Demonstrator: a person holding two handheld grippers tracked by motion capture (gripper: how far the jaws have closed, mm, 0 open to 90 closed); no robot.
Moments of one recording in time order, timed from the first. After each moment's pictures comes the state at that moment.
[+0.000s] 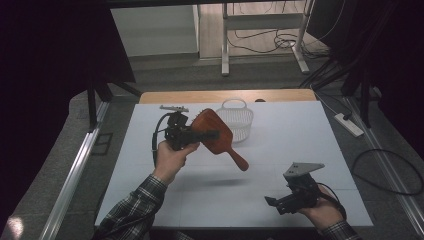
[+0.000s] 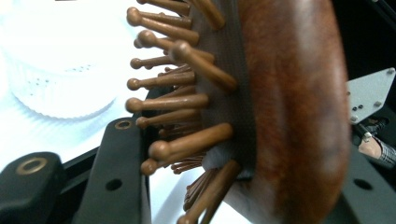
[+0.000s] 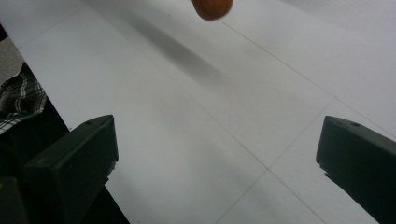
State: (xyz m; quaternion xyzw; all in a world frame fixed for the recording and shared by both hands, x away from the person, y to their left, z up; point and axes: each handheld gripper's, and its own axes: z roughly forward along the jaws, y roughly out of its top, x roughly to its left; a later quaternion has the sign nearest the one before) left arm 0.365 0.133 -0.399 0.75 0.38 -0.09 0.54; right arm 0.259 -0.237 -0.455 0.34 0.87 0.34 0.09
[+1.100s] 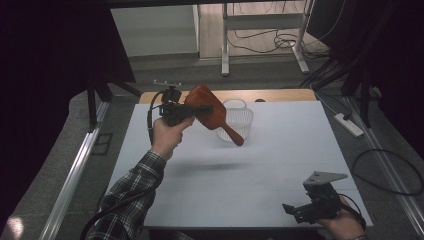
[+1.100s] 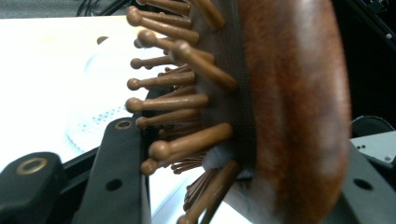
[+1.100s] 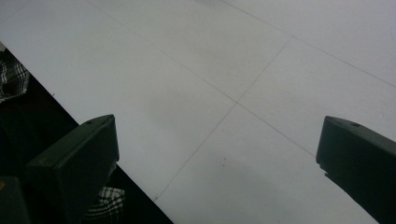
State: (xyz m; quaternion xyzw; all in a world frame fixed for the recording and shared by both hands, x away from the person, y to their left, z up) left arm 0.412 0.149 -0.366 0.72 0.42 -0.07 0.55; right arm 0.235 -0.277 -0.454 0.39 0.86 0.32 0.10
